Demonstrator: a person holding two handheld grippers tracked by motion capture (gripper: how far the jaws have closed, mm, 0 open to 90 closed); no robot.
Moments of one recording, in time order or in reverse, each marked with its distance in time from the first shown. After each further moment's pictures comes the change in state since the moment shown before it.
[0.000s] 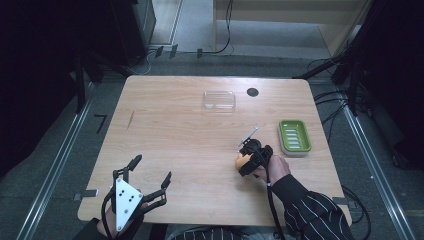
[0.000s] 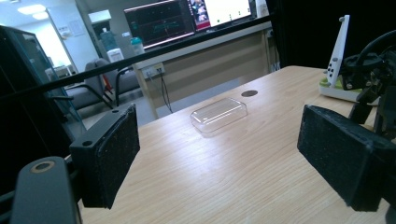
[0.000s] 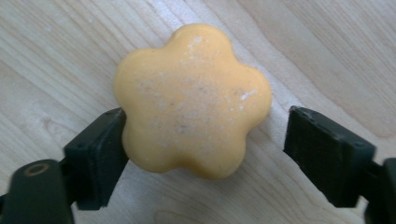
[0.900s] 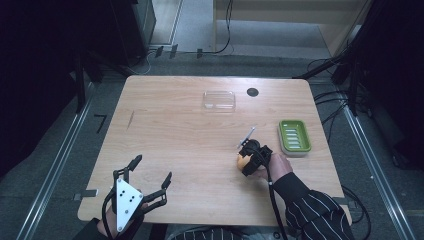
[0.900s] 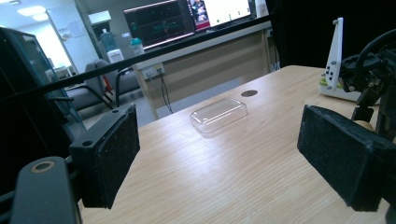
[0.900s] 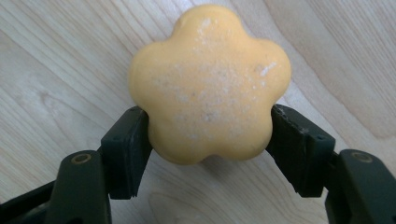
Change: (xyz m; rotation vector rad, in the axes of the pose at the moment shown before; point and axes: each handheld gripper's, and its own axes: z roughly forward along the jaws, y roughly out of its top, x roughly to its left) left arm -0.001 0.000 0.000 0.002 0.000 0.014; right arm 0.000 0.002 -0.001 0.057 -0.006 -0.075
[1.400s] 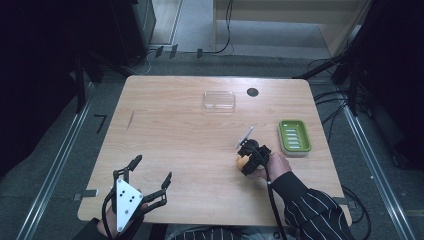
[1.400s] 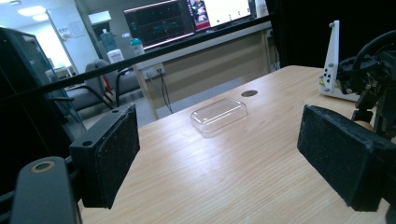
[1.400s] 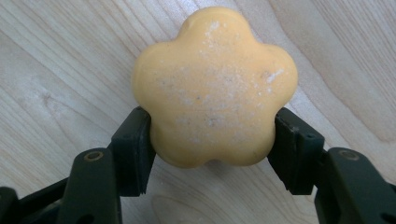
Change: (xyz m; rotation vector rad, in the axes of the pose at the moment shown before) left arm 0.000 0.000 0.000 -0.003 0.002 -0.007; right arm 0.001 0.003 0.001 0.016 0.006 -0.002
